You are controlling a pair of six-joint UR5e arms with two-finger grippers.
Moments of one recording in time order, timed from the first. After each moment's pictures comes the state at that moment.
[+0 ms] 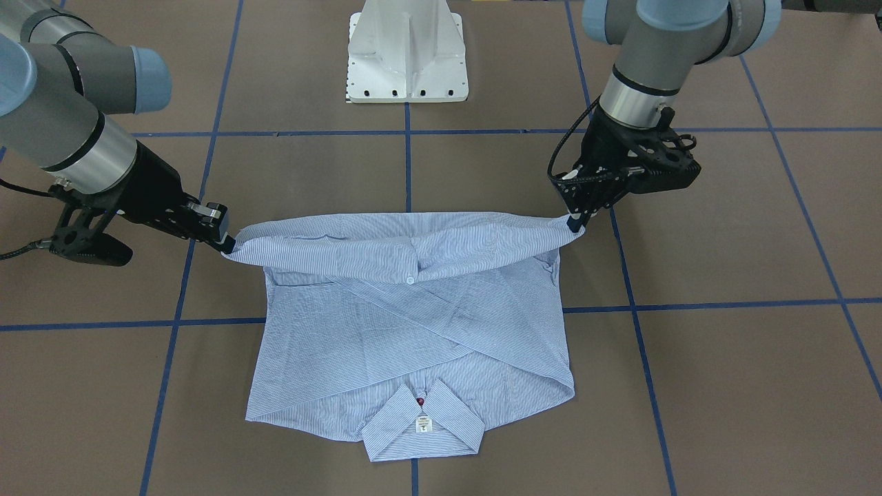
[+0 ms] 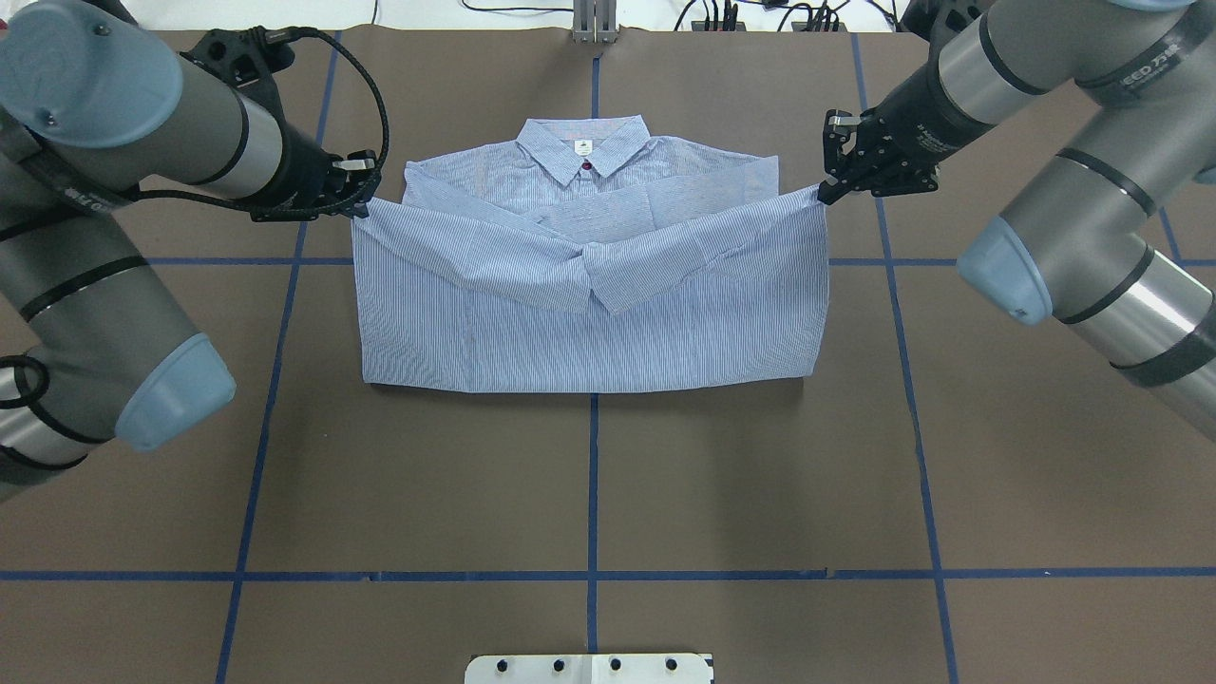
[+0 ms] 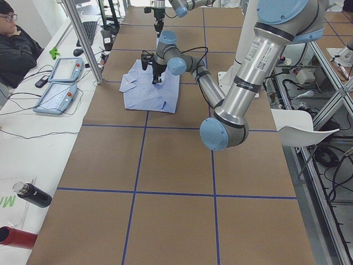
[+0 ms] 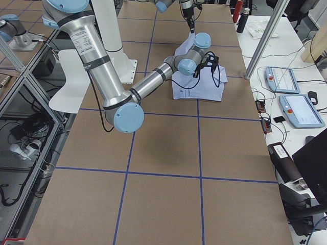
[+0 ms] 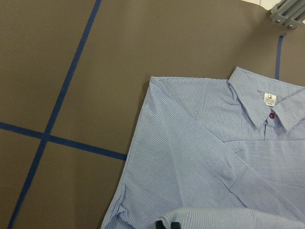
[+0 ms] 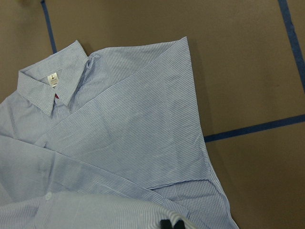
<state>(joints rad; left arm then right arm) -0.82 -2.06 -1.88 -1.71 -1.90 -1.33 0.99 -1.08 1.72 -1.31 2.34 1.28</state>
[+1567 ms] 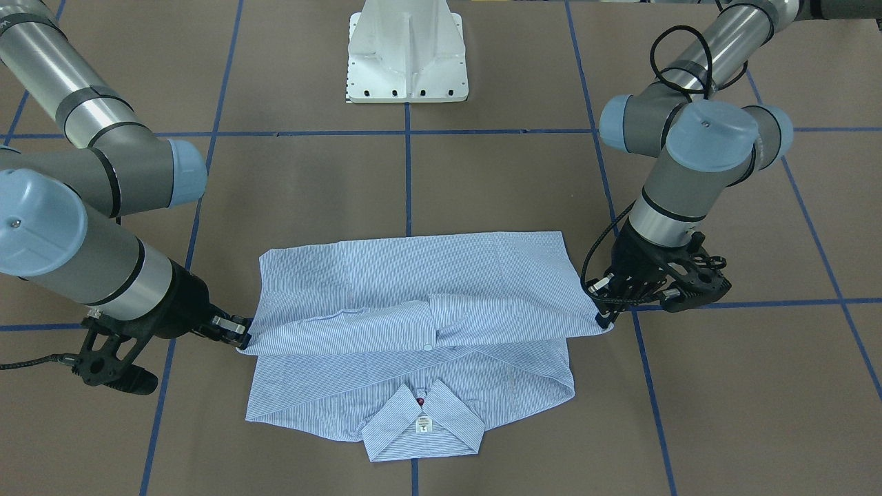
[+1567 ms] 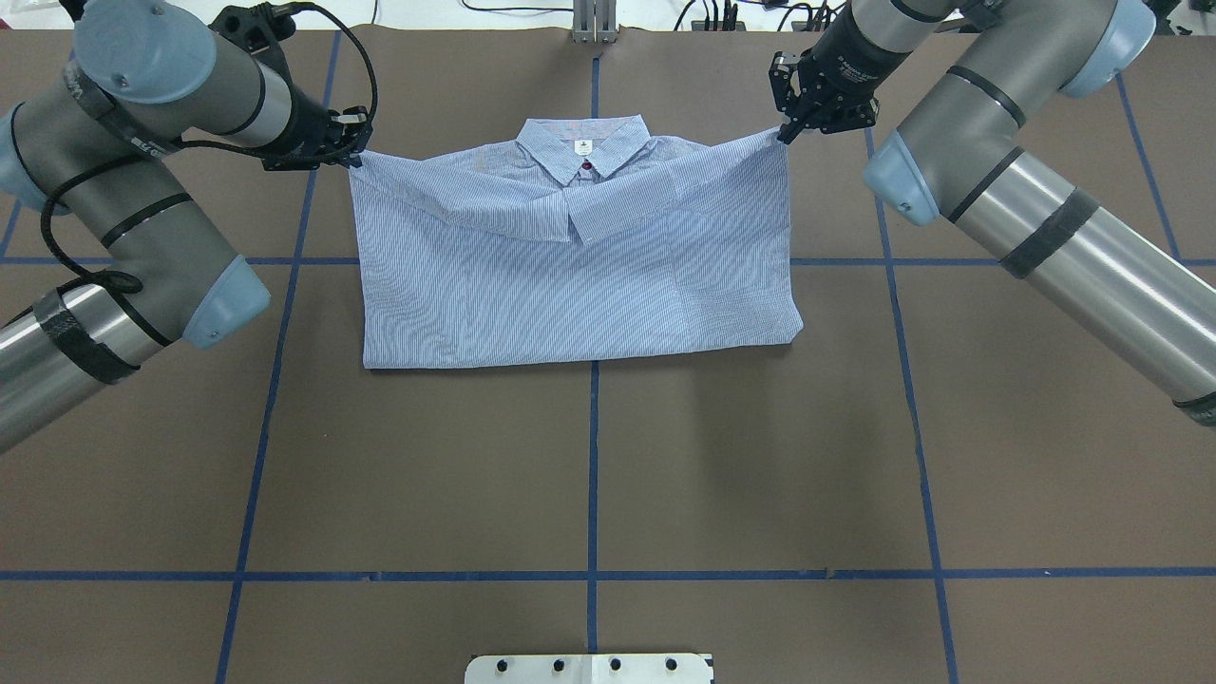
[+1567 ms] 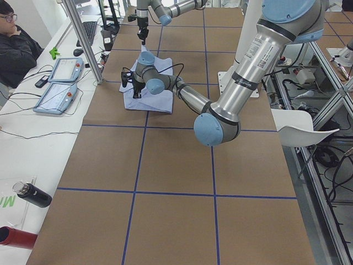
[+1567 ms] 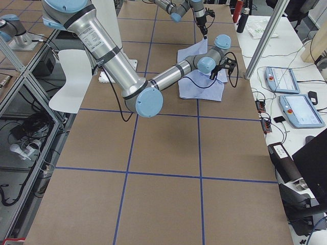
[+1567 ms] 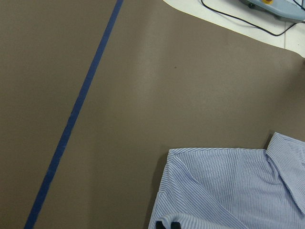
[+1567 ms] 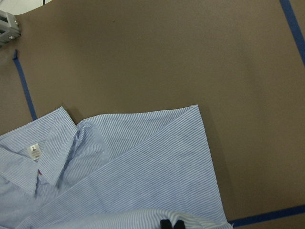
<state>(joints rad) -0.89 -2.12 -1.50 -2.03 -1.91 -1.31 1.00 -0.84 1.29 -1.23 2.31 1.27</state>
